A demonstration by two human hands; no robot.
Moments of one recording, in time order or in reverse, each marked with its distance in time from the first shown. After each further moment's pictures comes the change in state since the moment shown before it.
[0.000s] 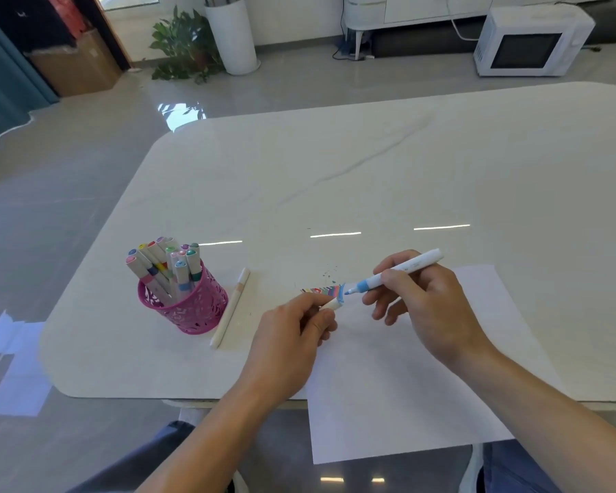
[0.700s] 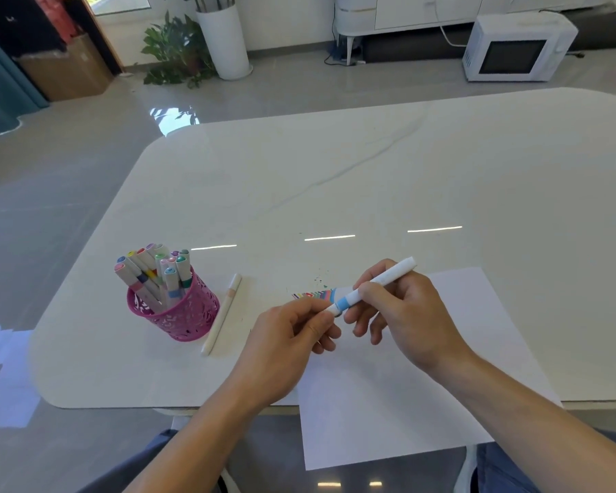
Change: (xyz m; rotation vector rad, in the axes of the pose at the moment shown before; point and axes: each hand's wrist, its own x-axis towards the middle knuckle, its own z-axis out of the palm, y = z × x) left_hand -0.001 0.015 -0.007 -0.119 -0.130 0.041; right_hand -0.004 -0.003 0.010 -0.003 -0.079 0.023
